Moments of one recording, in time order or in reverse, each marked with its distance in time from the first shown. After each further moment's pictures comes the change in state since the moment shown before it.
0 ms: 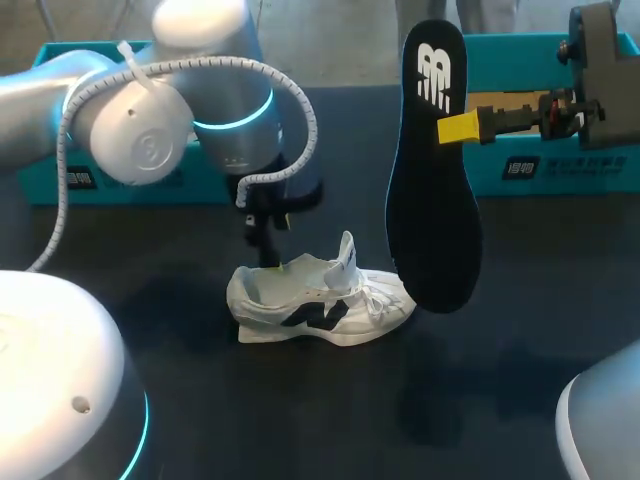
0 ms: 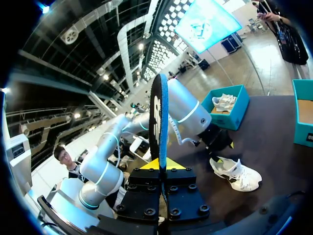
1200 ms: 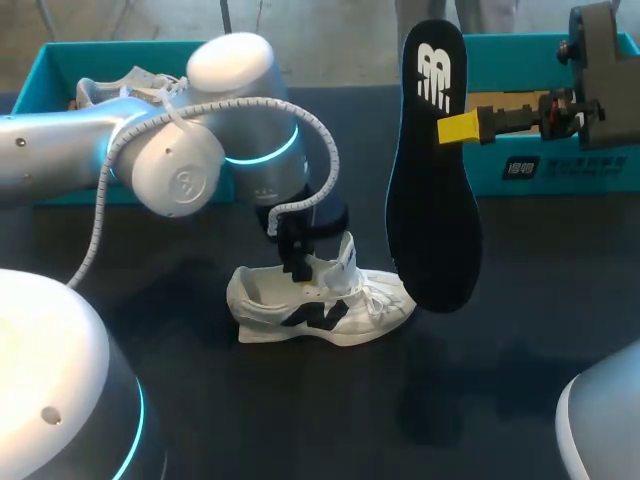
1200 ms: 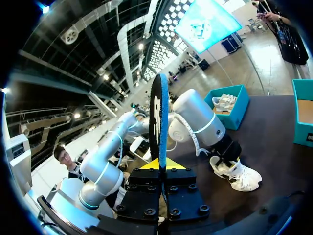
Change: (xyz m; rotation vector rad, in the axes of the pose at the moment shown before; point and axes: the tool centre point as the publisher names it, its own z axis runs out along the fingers) left arm 0.008 -0.030 0.063 0.053 0.061 -0.020; right arm 0.000 0.000 0.000 0.000 0.000 0.000
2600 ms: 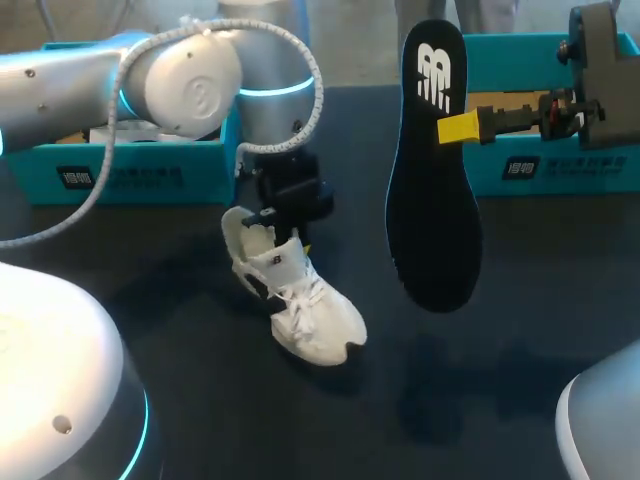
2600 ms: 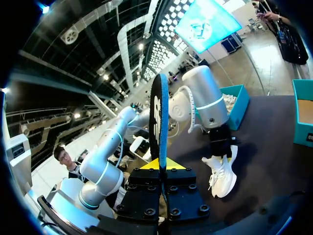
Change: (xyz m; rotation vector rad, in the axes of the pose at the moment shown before) left arm 0.007 0.002 -0.052 -0.010 0.294 0.923; right arm 0.000 0.000 0.000 0.000 0.000 0.000
